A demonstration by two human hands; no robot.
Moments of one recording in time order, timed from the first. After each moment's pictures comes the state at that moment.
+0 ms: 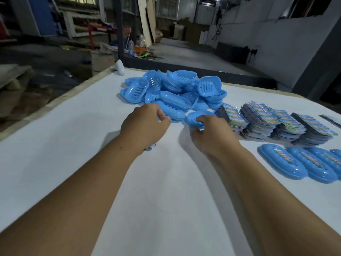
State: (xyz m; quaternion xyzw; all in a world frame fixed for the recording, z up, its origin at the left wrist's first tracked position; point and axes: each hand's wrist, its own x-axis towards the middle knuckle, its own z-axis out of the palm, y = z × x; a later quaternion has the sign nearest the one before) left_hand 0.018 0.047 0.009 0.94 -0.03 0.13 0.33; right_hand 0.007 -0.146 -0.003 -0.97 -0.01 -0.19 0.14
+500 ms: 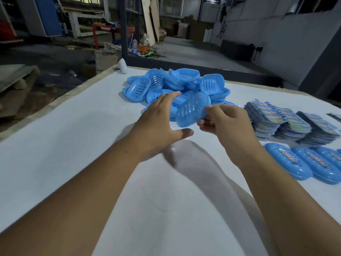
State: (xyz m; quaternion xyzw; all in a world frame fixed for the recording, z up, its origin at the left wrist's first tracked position) left_hand 0.009 0.036 0.004 0.90 -0.20 0.16 0.36; right_hand -0.027 -0.140 0.028 -0.73 0.00 -0.16 0.66
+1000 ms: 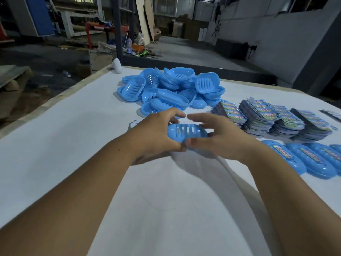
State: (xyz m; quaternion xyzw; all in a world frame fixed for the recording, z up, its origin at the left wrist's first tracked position) left_hand 0.010 0.040 -0.001 0.89 -0.24 0.00 0.38; right_hand -0.025 -0.167 0.016 -0.91 -0.09 0.00 0.40
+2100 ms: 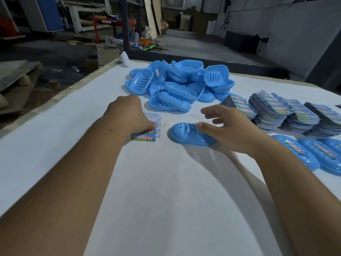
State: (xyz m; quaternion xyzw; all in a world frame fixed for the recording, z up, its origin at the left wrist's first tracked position) left_hand 0.007 0.078 0.033 0.99 0.07 0.02 0.14; right_hand -0.019 -0.171 0.011 -0.93 -0.06 -0.06 0.35
